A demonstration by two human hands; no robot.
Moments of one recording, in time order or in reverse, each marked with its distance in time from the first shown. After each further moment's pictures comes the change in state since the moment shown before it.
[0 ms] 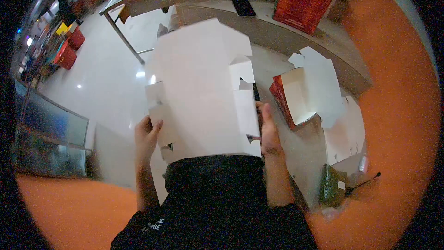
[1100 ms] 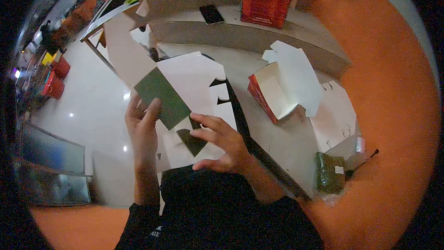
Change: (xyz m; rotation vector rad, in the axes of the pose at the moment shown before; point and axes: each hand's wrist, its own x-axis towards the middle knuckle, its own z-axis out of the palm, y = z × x) left_hand 0.011 0.127 0.073 -0.620 -0.081 0.209; right_hand -0.027 -0.016 0.023 -0.716 -0.487 -0.954
